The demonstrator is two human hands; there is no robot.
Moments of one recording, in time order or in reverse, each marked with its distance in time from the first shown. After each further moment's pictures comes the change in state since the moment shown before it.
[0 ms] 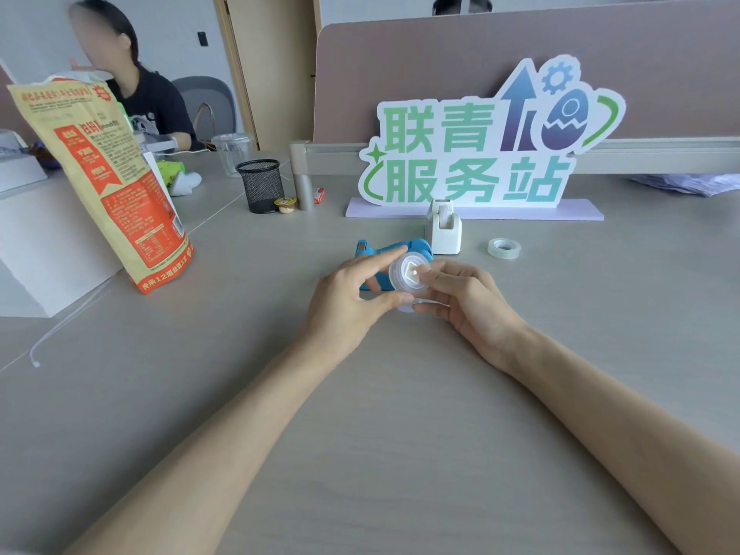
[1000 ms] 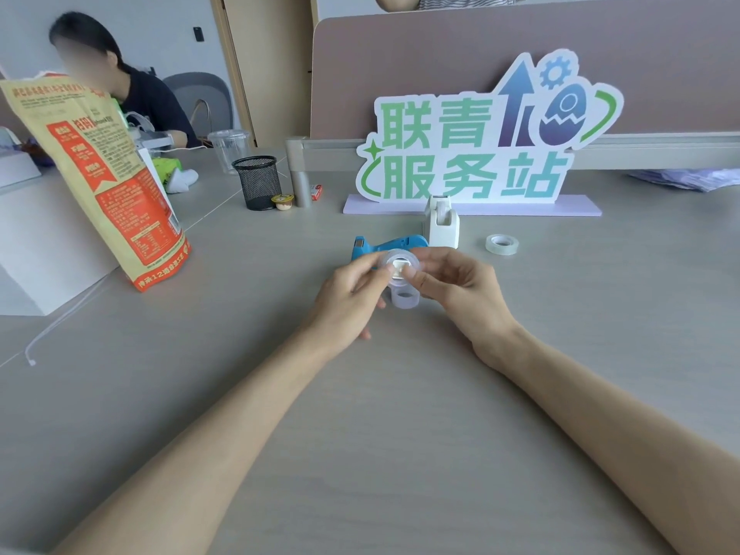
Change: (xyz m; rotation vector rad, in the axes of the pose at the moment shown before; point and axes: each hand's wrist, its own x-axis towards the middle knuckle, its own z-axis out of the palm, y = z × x) left_hand 0.000 0.010 -0.001 -0.166 -0.120 -0.269; right_hand 0.001 0.009 0.001 -0.180 0.150 -0.199
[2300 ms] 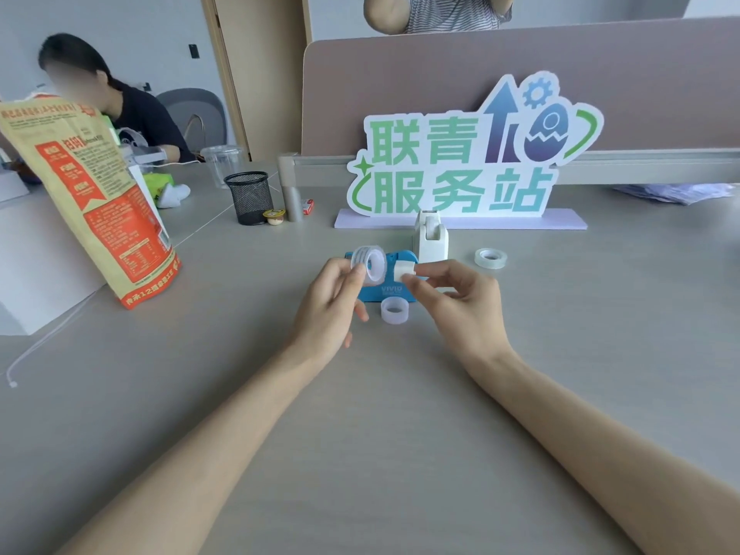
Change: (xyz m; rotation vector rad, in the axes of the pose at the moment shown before) left_hand 0.004 -0.003 -0.002 -0.127 0.138 0.014; right_hand -0.002 -0.003 0.003 -0.217 0.261 -0.098
